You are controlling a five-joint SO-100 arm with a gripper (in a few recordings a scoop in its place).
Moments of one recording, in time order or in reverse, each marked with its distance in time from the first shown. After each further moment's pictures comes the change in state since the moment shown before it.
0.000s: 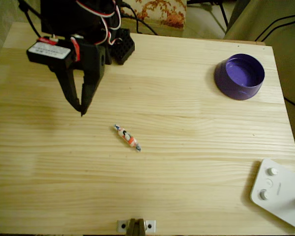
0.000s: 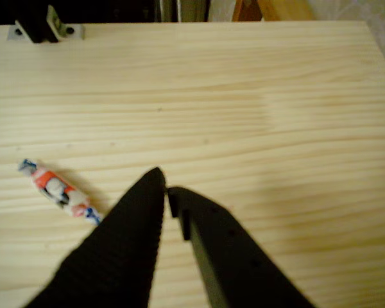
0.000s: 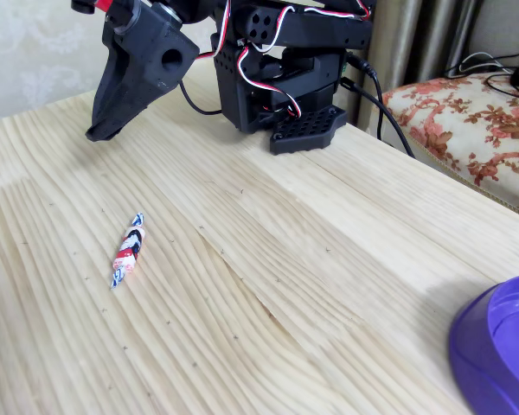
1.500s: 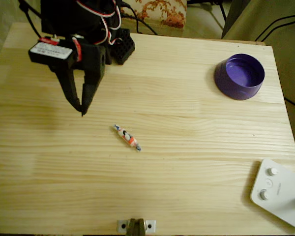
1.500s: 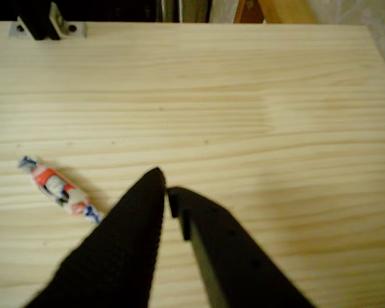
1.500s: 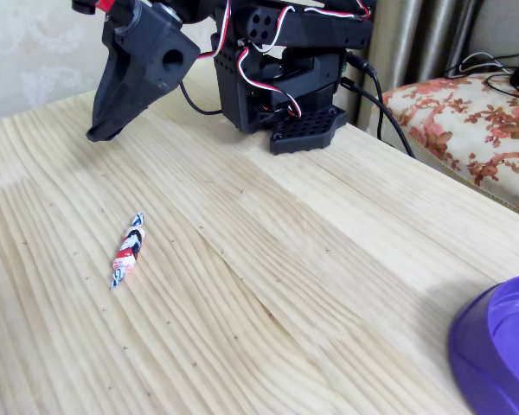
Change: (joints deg) arm -0.6 0.0 0.0 0.0 -0.8
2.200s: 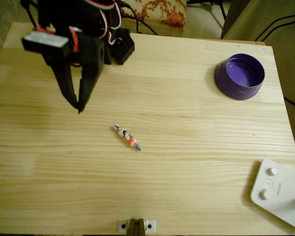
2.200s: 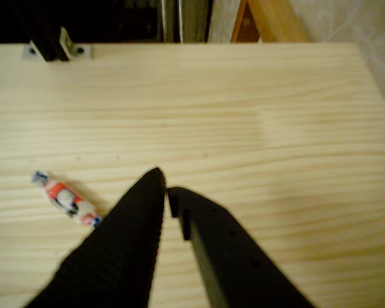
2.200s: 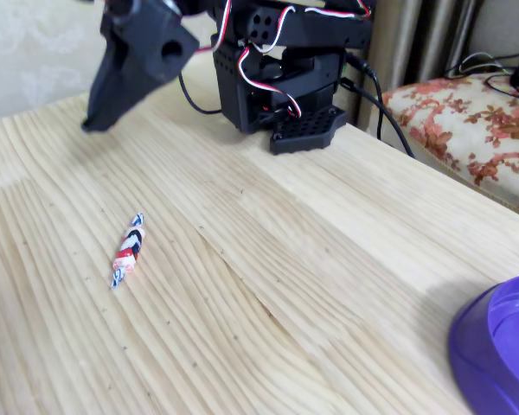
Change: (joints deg) arm 0.3 -5.8 -6.0 -0.4 0.3
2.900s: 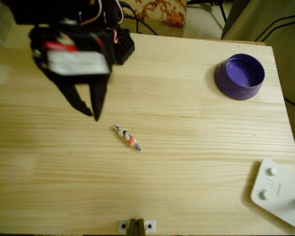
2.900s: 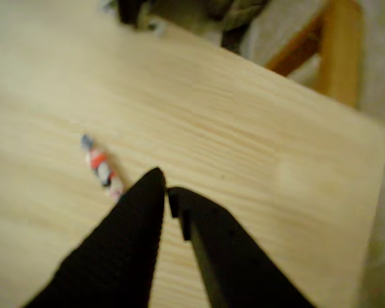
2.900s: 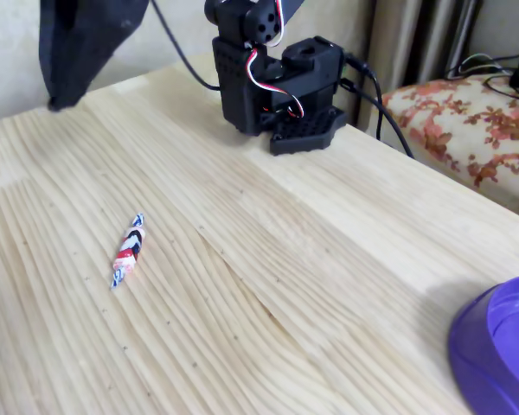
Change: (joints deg) arm -11.7 -53.6 -39.5 3.4 -23.0
